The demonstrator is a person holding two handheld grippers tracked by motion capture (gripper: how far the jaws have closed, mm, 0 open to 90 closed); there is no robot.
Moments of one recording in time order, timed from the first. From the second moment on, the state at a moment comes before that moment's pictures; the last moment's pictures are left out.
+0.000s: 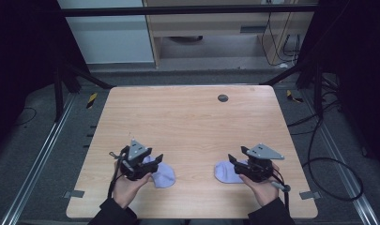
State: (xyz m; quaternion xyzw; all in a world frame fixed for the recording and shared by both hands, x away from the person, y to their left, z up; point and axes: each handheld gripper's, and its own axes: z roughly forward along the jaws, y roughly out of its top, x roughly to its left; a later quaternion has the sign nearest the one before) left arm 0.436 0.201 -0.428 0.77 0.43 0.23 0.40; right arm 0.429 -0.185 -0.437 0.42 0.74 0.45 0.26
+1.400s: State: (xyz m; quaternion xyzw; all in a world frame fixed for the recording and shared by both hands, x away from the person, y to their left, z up) left arm 0.453 0.249 -0.487 0.77 0.50 0.20 0.33; right arm 0.424 0.024 -0.484 0.27 0.86 0.41 0.10
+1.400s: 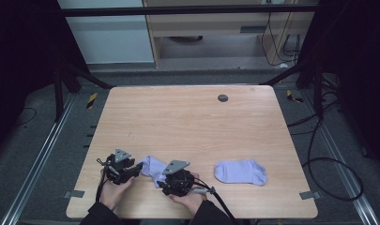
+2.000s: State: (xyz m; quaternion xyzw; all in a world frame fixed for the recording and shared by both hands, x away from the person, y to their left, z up) left arm 0.455 0.243 -0.493 0.79 0.49 0.20 0.31; right arm 0.422 0.047 -0.500 0.27 0.88 0.38 0.10
